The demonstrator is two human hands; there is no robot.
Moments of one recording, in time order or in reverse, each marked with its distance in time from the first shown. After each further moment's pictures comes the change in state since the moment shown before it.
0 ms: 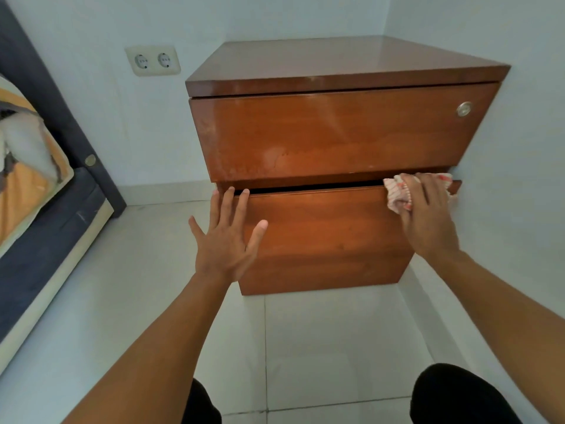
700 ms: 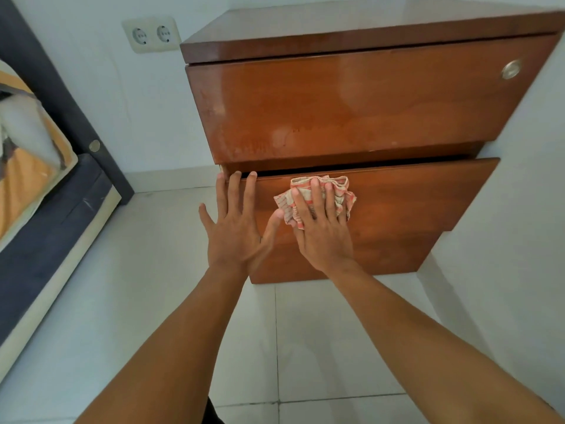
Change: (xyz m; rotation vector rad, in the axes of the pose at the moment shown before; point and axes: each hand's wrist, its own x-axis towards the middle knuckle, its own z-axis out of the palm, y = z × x) left_hand 0.000 0.004 0.022 0.020 0.117 -0.020; right_hand -0.049 -0.178 0.116 -0.017 -0.038 -0.237
